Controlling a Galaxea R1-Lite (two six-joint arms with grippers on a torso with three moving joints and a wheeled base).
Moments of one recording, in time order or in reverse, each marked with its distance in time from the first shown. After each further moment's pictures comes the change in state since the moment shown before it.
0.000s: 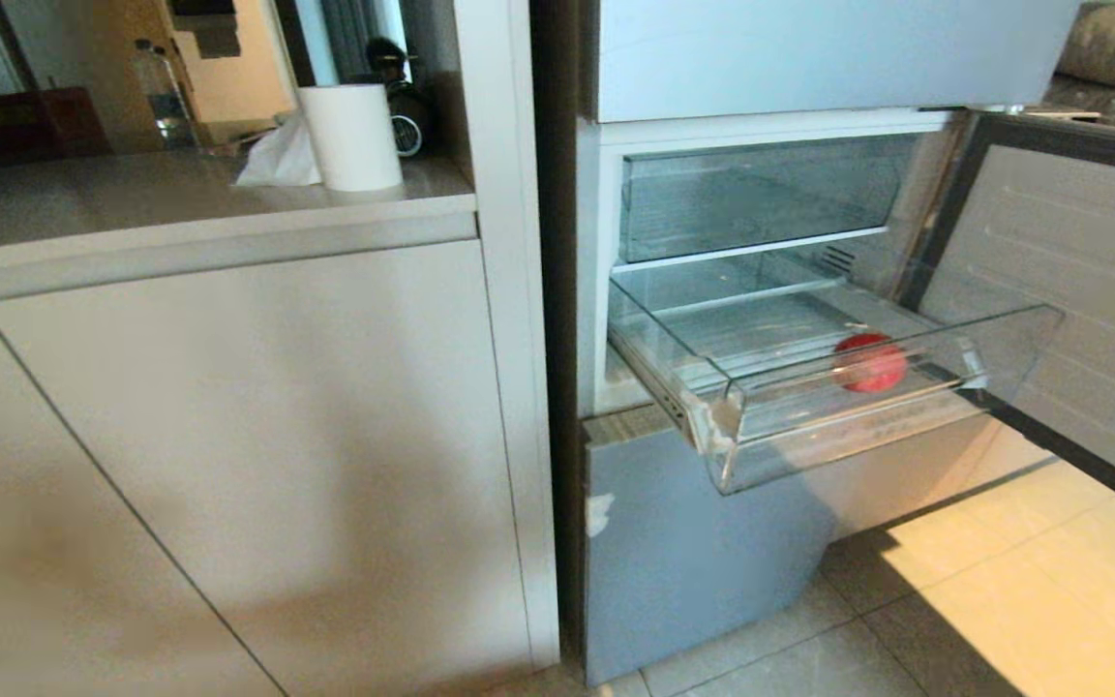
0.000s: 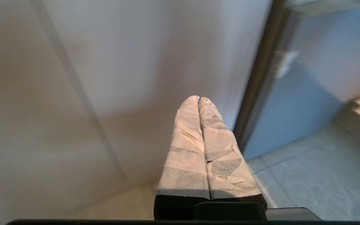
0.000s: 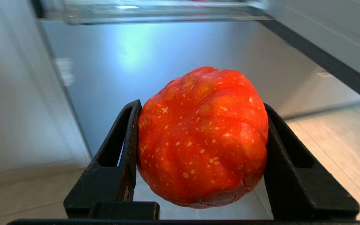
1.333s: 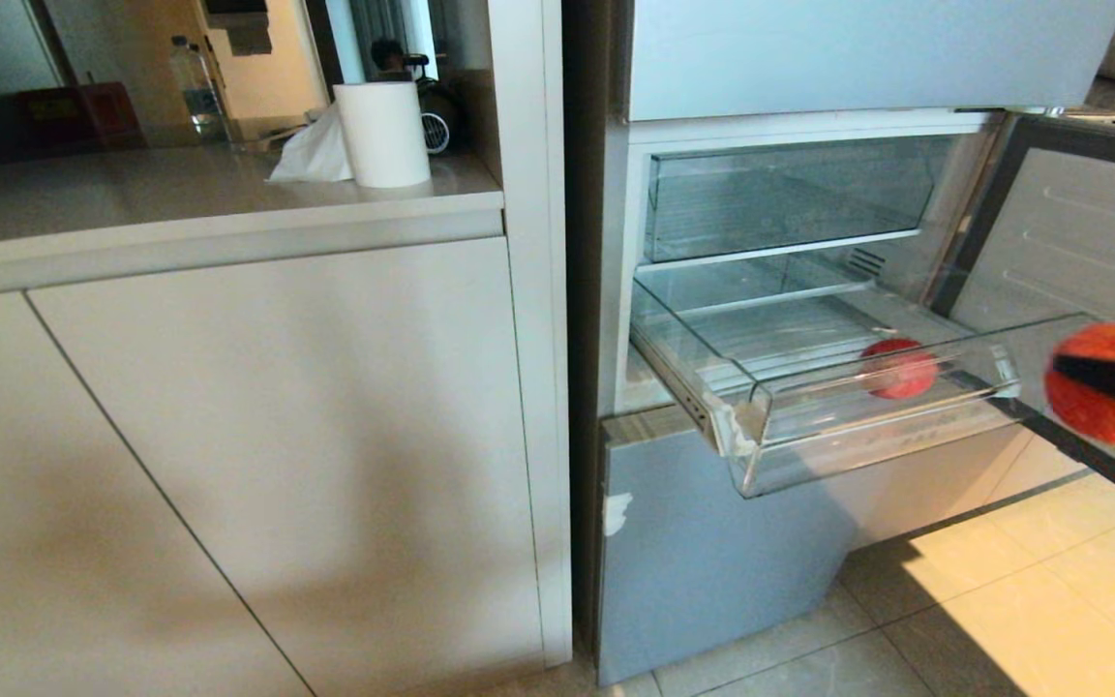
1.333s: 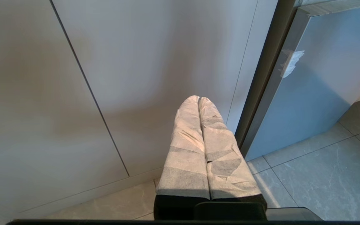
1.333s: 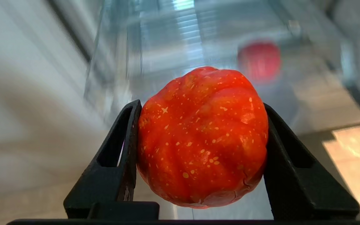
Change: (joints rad) left arm 0.000 0.000 0.000 0.000 0.000 0.000; right arm 0.002 1.126 -0.833 -0.116 0.184 0.163
